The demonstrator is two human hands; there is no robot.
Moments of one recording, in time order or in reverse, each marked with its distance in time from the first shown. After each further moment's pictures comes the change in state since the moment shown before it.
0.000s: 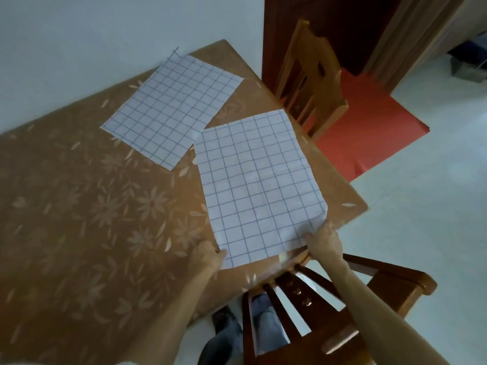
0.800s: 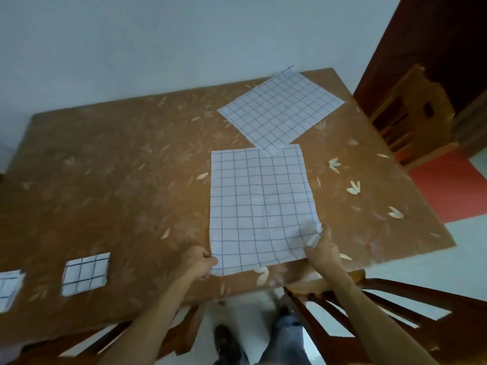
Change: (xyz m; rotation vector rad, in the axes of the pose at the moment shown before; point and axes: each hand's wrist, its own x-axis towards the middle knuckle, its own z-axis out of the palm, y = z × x) left_hand -0.062 -0.250 -0.087 -0.346 0.059 -0.090; right_hand -0.154 -0.109 0.117 -0.003 -0.148 -0.282
